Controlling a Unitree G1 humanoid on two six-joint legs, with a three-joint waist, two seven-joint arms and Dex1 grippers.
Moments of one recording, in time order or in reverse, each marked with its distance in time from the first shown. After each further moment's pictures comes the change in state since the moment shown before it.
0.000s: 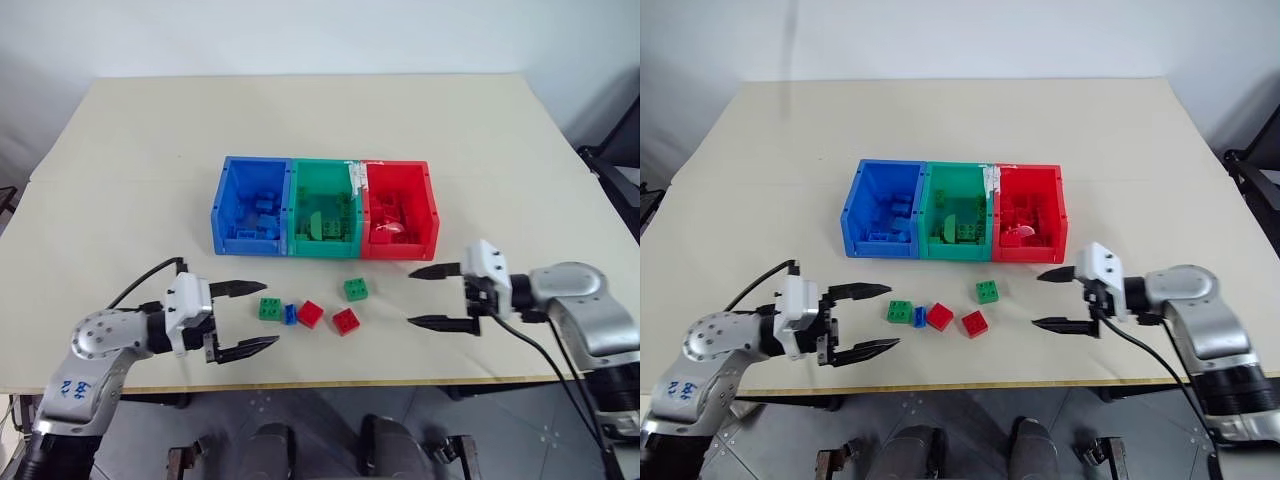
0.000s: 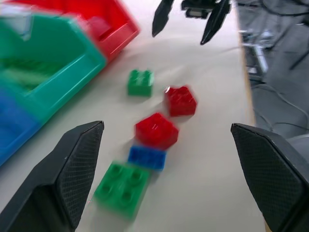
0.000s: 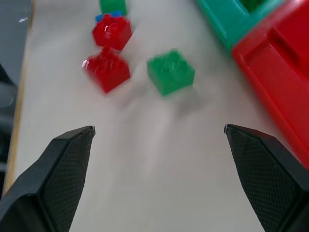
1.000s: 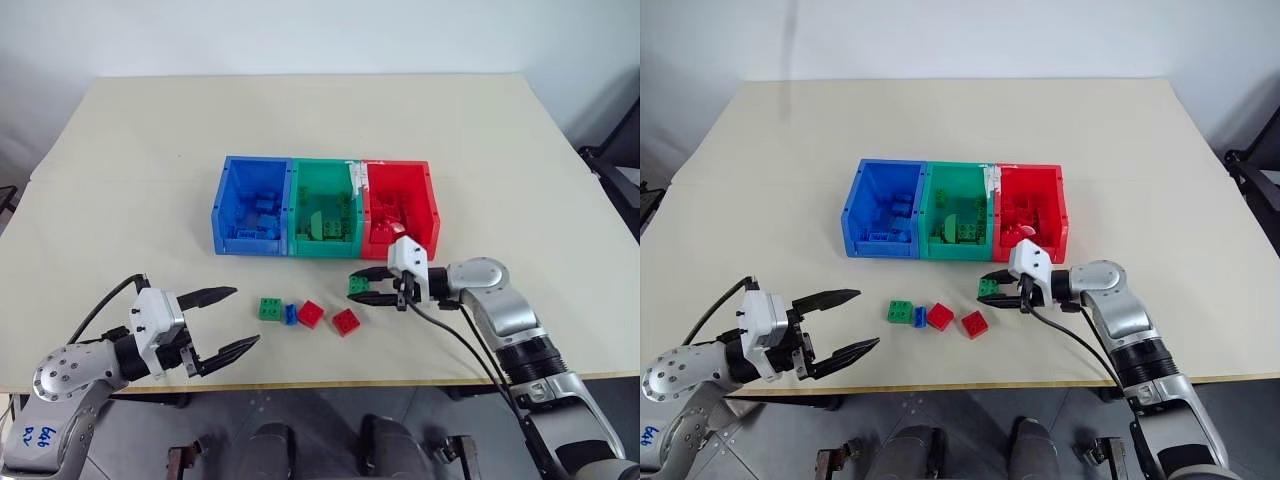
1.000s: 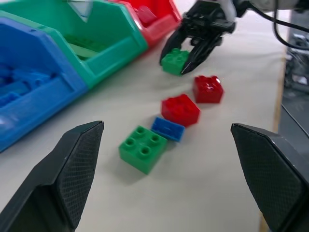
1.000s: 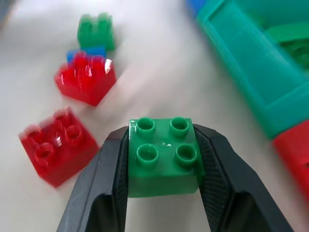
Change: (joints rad) left arm 0.195 -0.060 0.156 -0.158 -0.039 0.042 0.165; right arm -0.158 0.264 0.082 0.178 -0.058 -0.051 -0.072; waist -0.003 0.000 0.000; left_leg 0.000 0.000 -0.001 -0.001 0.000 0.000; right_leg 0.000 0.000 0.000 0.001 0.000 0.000
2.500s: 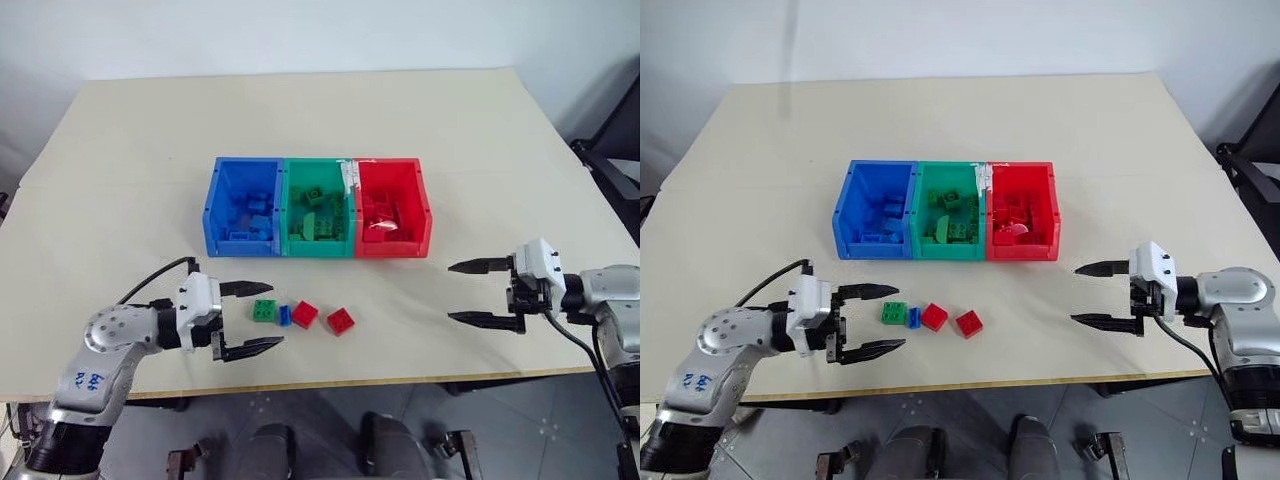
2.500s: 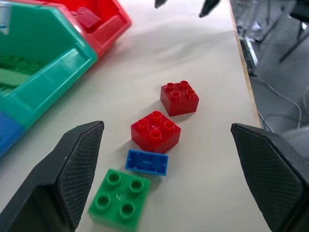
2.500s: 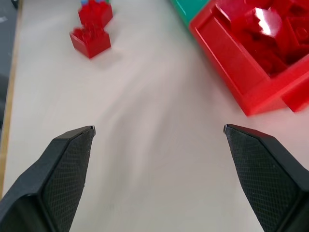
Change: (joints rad) left arm -0.321 0.037 -0.272 0.275 0.108 -0.126 -0.213; right arm 0.194 -0.349 -0.255 0.096 0.092 -0.241 0.275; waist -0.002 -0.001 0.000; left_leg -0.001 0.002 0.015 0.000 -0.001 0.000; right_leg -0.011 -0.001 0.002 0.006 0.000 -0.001
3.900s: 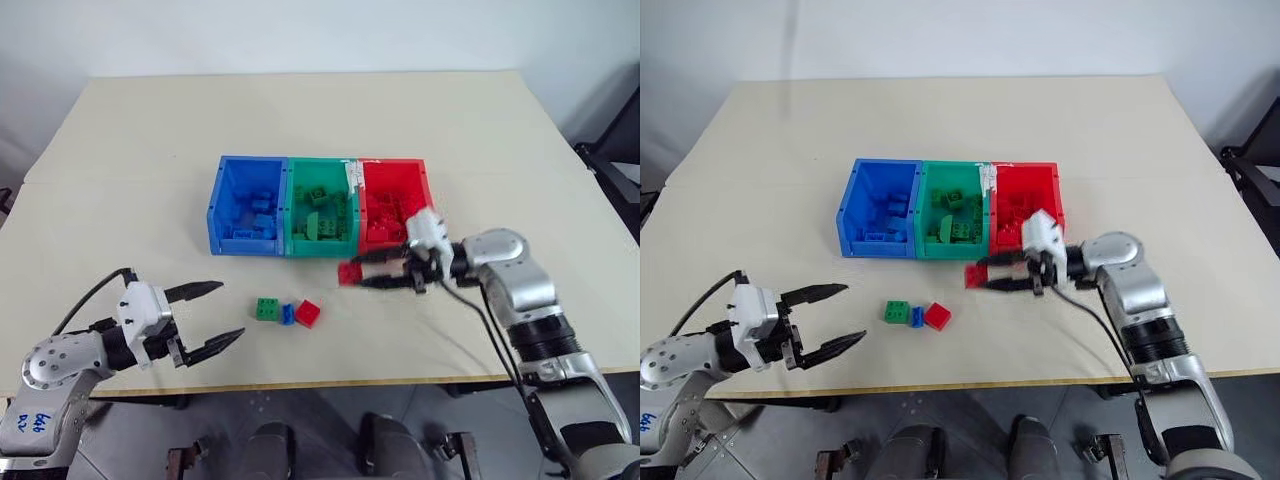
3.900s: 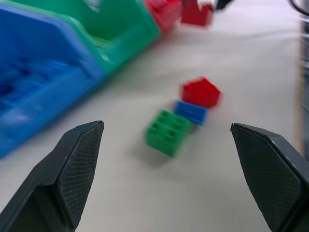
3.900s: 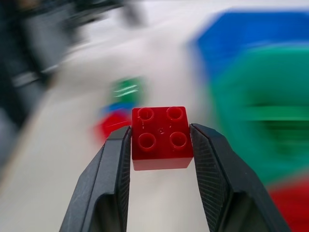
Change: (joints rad) left arm 0.267 0.007 0.295 -0.132 -0.090 0.039 0.173; right arm -0.407 0.314 0.156 0.072 -0.026 0.175 -0.225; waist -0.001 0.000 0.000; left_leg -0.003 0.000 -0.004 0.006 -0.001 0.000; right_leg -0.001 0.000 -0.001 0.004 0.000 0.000
